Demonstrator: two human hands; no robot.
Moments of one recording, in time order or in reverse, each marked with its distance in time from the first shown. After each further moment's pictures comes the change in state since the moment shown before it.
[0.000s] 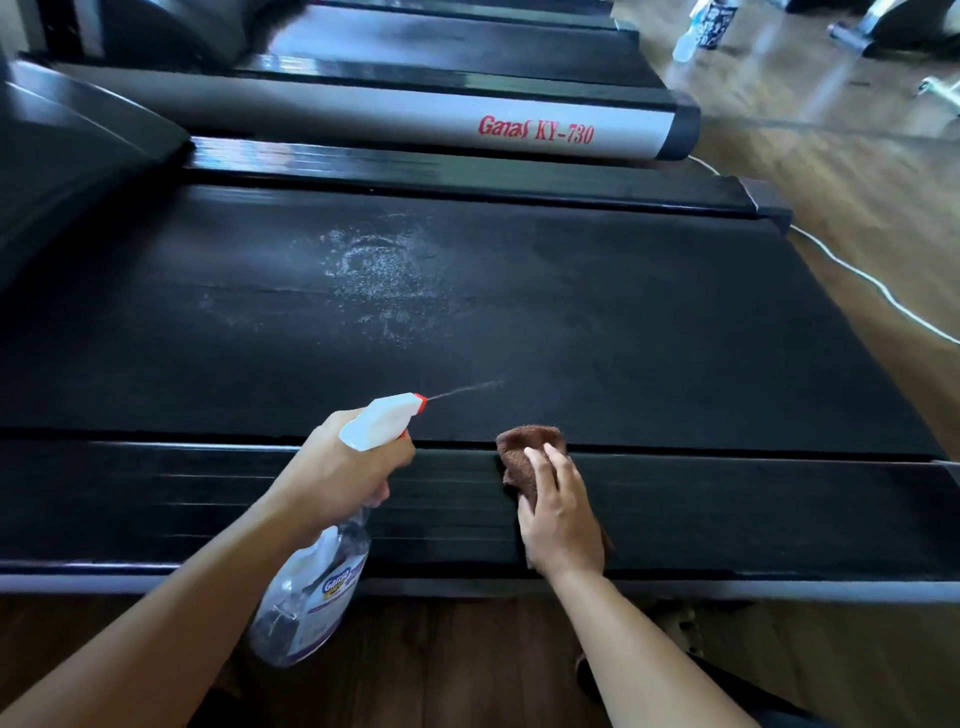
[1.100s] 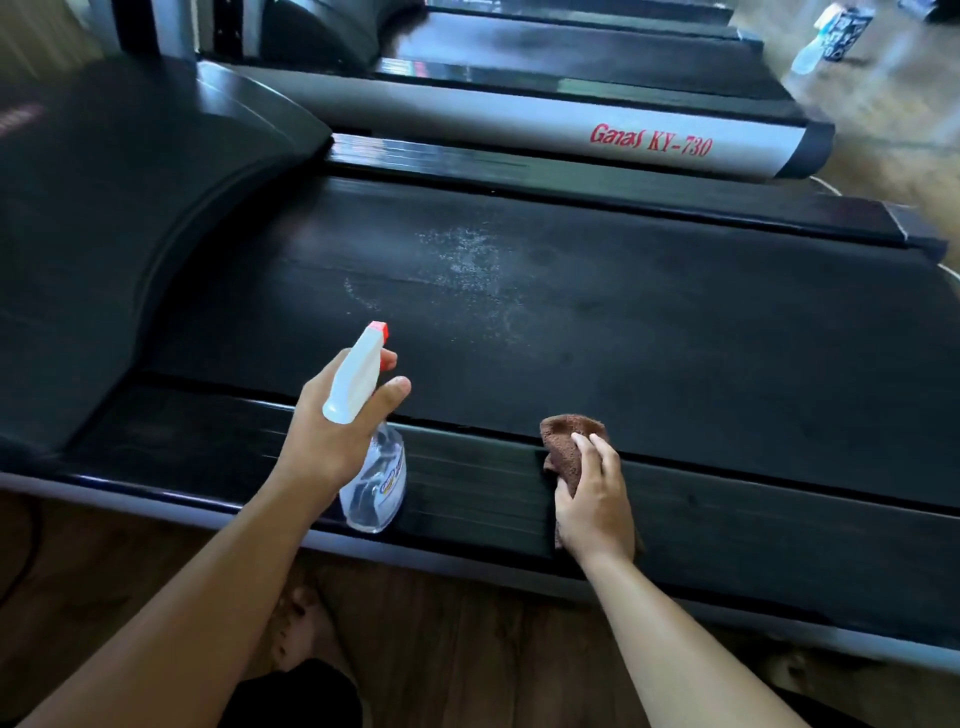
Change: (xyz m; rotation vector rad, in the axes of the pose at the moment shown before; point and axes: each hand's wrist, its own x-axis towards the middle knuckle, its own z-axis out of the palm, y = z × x) left_hand -0.016 -0.089 -0.125 -0.333 0.439 0.247; right_hand 0.005 -0.125 0.032 0.162 -0.094 0.104
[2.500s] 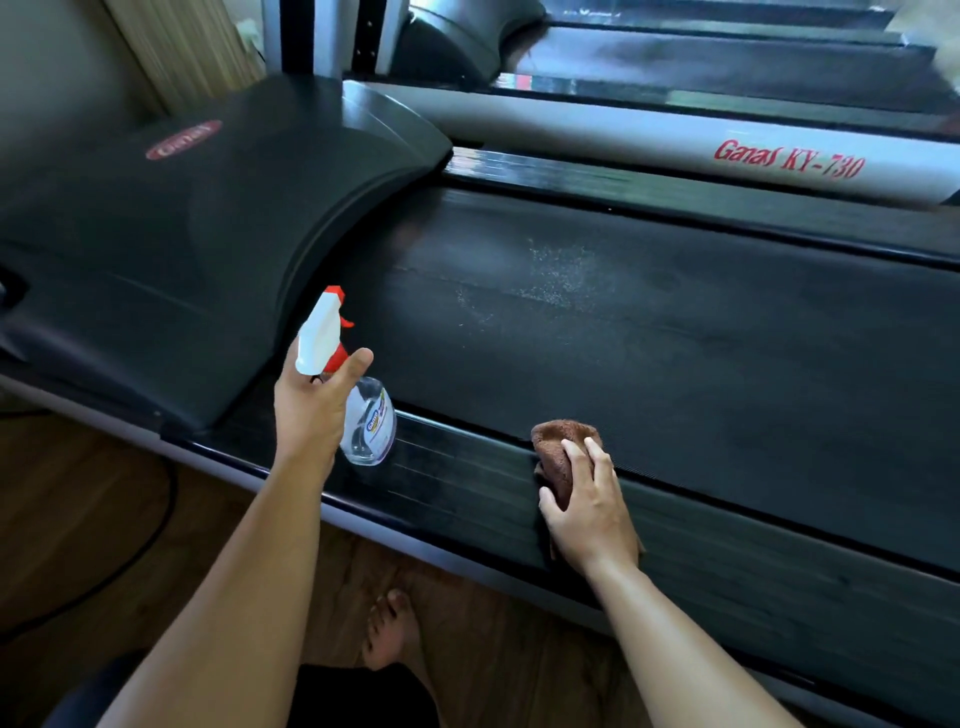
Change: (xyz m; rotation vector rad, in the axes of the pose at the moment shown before) left_hand 0.049 -0.046 -0.128 -0.046 0.533 -0.134; right_hand 0.008 -0.100 0.076 -0.025 -0.274 -0.173
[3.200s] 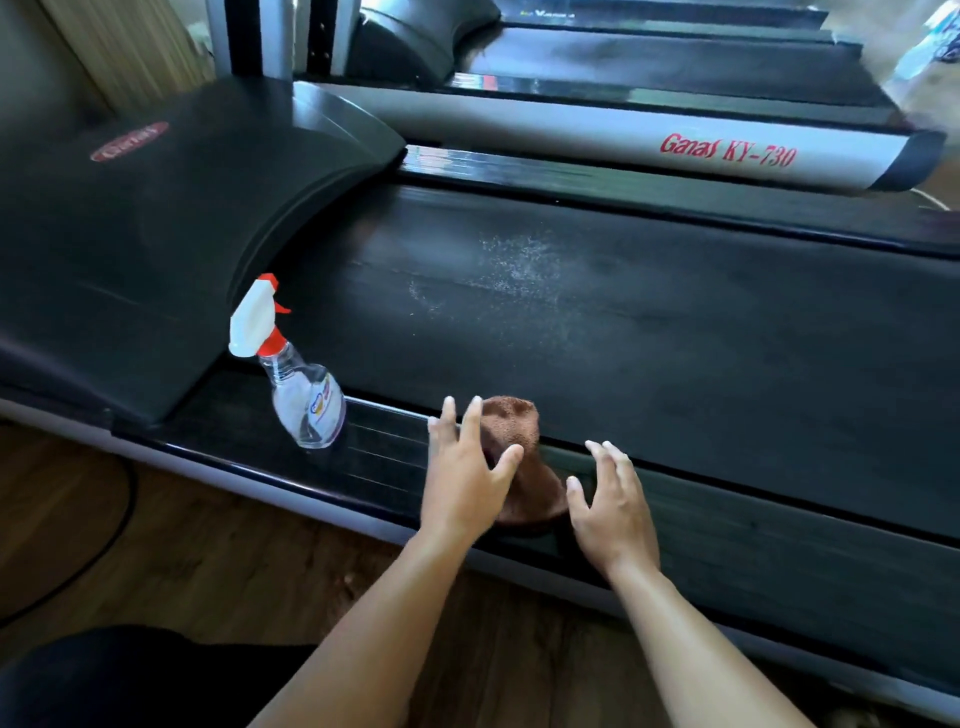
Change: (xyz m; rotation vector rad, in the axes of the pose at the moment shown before) left_hand -0.163 -0.039 0.130 0.640 -0.444 0.183; right_hand -0.040 0.071 -0.055 0.078 0.134 0.053
